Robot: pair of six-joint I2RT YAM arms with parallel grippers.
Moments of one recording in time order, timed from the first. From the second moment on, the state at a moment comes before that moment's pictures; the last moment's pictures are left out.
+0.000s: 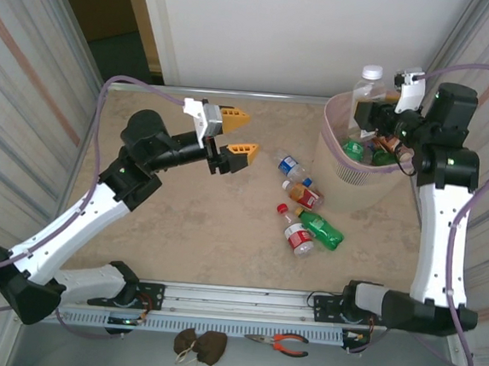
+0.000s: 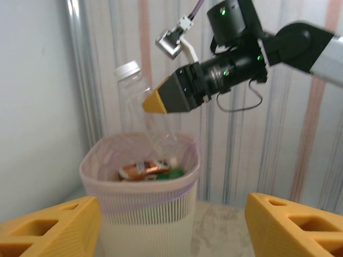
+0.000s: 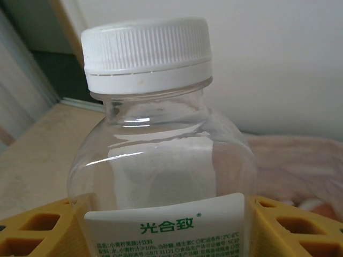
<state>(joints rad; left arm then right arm) -0.67 1.14 1.19 0.07 0.55 -0.03 -0.08 1.26 1.68 -0.82 -0.46 -0.04</state>
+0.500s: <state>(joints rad) -0.67 1.31 1.19 -0.11 0.33 -0.26 -0.10 1.51 1.73 -1.08 -0.08 -0.23</state>
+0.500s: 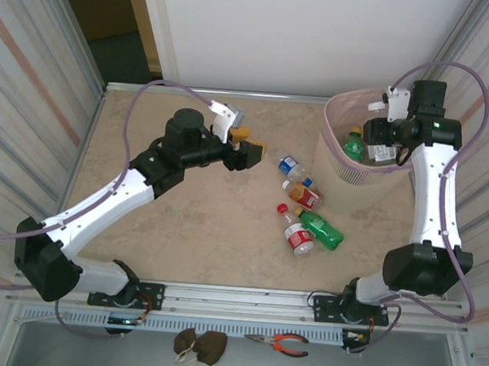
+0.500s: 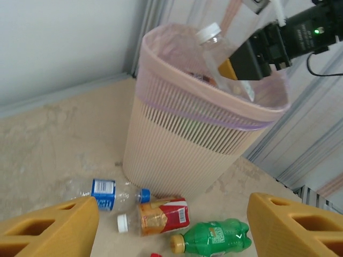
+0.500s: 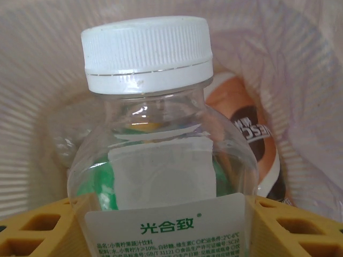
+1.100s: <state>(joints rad) -0.67 1.46 1.23 -0.24 0.20 -0.55 -0.10 1.65 1.70 -1.12 -0.01 -0.27</state>
